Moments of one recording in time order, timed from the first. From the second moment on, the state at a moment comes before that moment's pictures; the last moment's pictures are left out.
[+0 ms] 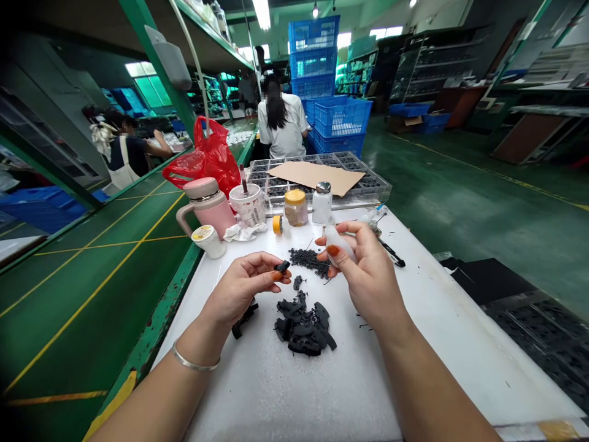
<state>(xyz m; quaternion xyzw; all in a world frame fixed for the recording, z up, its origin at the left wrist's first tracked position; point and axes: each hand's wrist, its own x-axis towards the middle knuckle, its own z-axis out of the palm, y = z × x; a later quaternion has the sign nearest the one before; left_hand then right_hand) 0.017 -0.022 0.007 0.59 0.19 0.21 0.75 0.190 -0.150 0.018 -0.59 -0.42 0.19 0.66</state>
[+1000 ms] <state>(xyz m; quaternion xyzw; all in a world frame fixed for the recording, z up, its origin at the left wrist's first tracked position) 0.015 -0.031 0.004 0.84 0.20 0.29 0.40 0.170 -0.152 0.020 -0.61 -0.46 -0.01 0.64</state>
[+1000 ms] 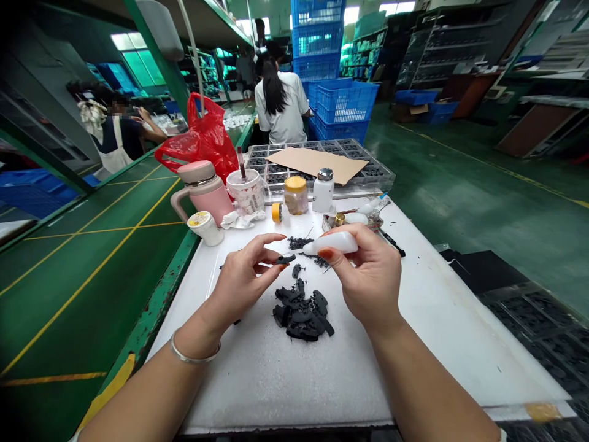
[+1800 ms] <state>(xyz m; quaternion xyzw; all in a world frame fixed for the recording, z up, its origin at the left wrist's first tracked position) 0.016 -0.031 0.005 0.82 0.22 0.29 0.43 0.182 -0.145 0.015 -0.47 -0.31 0.20 0.80</state>
